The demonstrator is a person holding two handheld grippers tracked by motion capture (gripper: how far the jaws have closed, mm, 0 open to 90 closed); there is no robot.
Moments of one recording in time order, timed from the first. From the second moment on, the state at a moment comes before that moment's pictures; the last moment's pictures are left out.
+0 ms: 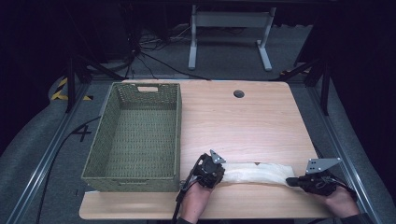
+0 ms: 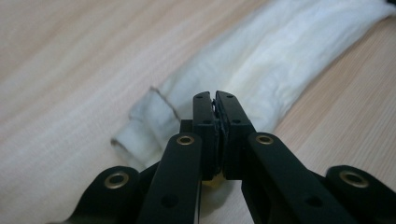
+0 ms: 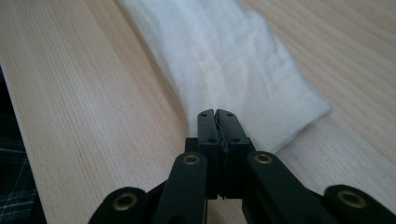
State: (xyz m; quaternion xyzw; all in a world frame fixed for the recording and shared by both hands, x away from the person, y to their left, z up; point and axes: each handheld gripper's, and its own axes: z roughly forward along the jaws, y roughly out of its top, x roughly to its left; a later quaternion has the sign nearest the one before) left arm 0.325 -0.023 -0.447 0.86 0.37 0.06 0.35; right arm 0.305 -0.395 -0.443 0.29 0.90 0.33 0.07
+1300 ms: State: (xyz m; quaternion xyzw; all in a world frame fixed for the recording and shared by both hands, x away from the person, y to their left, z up) left arm 0.381 -0.059 -0.440 0.92 0.24 0.05 0.31; right arm 0.318 -0.323 -0.448 0.25 0.91 0.33 0.07
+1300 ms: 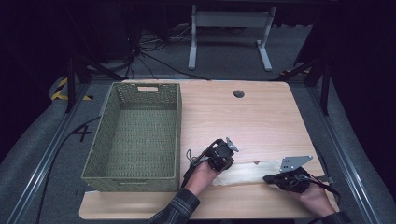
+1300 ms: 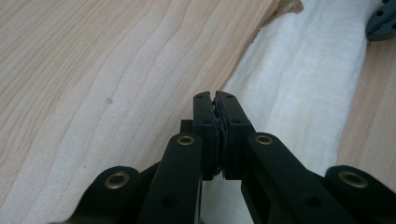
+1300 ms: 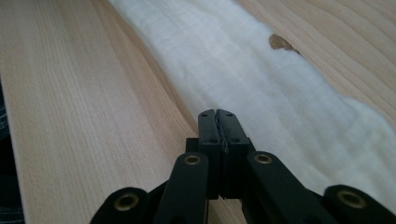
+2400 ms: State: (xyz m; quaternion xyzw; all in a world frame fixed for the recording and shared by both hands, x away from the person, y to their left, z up) left arm 0.333 -0.059 -0.444 0.94 0.19 0.04 0.27; right arm 0.372 -0.320 -0.452 0.25 0.90 0.34 0.07
